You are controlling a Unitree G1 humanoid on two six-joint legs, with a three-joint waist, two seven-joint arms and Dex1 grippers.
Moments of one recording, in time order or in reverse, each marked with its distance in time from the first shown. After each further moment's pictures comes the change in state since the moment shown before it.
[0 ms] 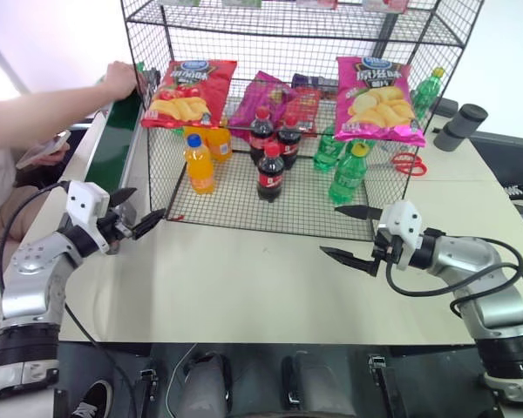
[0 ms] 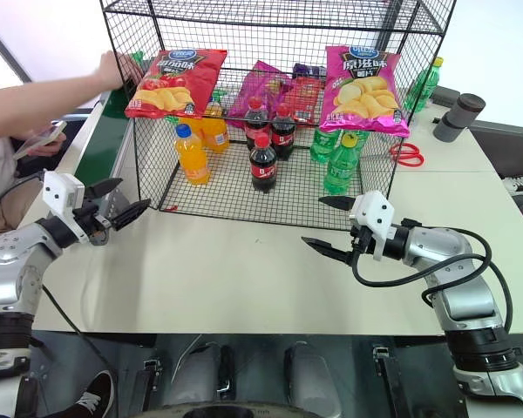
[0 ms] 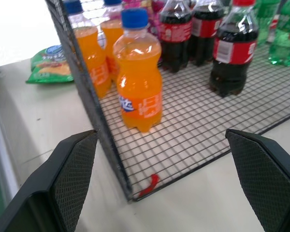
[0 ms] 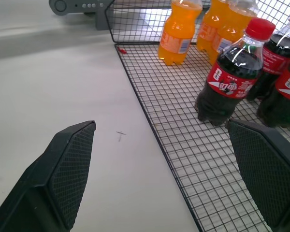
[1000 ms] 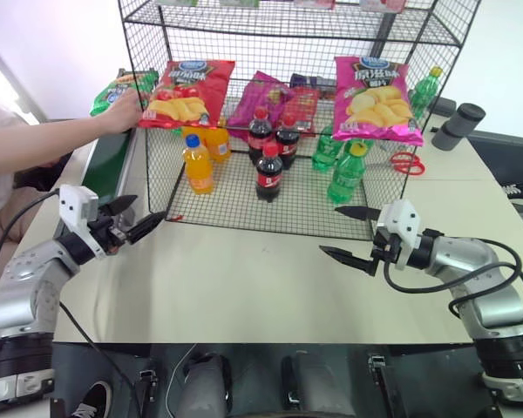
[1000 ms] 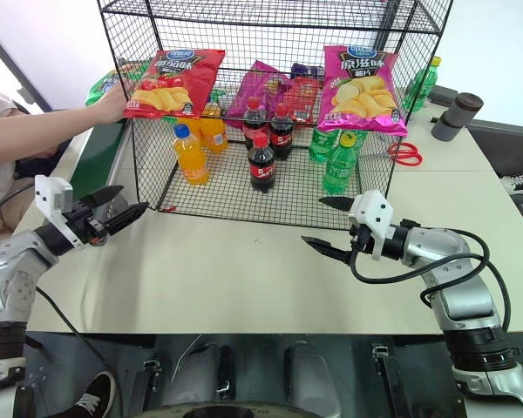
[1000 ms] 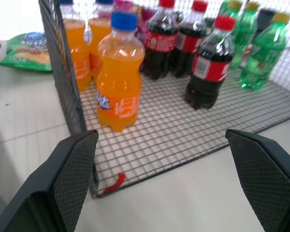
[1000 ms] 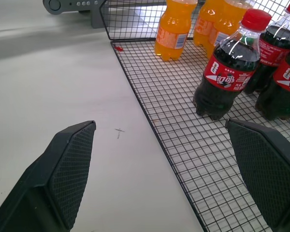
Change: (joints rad) left arm 0.064 -0.014 0.072 -0.098 -0.157 0.168 -0.077; right arm 0.001 0.008 0.002 -0.005 0.001 0.032 -0.013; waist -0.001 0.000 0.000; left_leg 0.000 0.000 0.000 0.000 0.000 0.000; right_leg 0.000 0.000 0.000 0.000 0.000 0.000
